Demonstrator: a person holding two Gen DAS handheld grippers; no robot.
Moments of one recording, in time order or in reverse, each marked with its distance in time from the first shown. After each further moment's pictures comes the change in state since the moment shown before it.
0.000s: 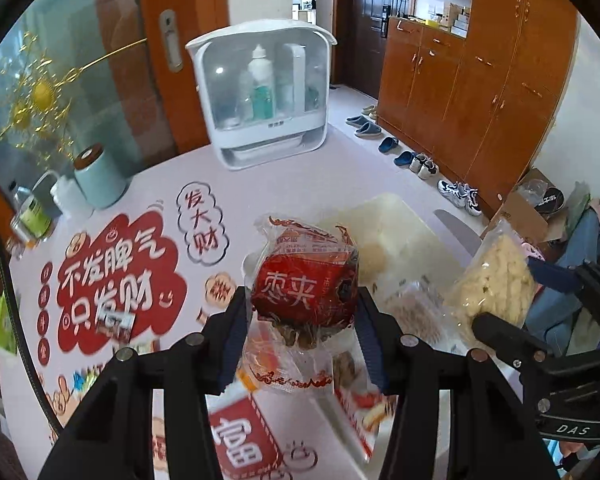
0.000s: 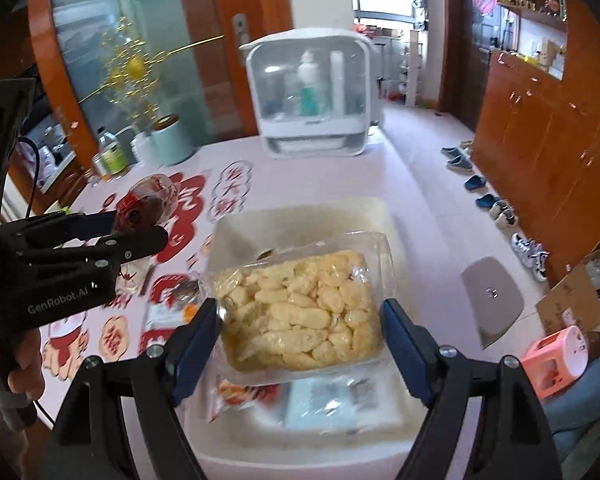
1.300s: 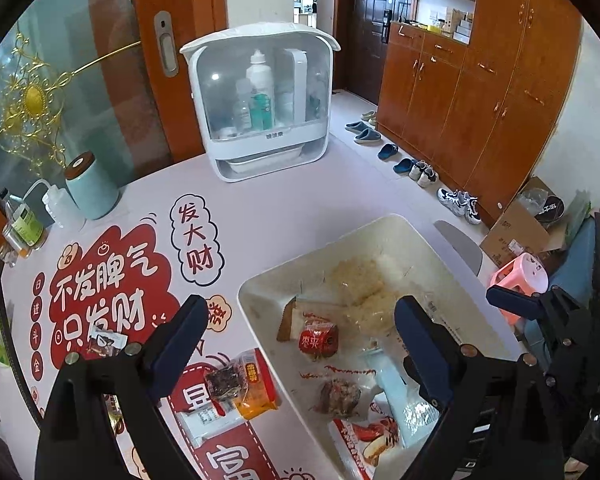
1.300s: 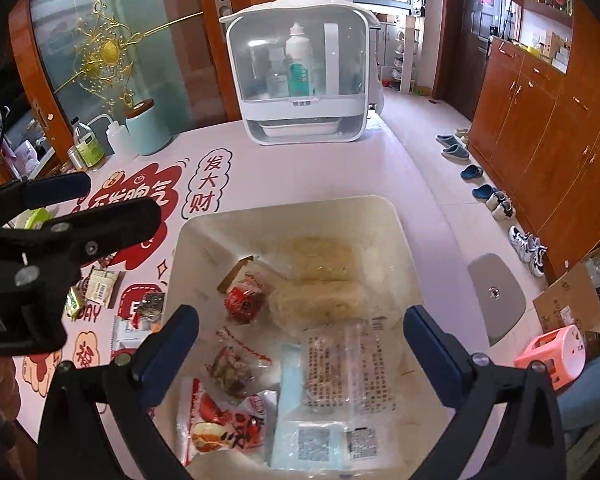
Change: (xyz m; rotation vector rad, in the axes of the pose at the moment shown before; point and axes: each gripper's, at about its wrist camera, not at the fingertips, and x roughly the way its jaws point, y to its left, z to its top) left arm 0.017 0.008 0.018 -0.011 -0.025 -0.015; right arm 0.064 -0.003 0.017 0.008 0.065 -0.024
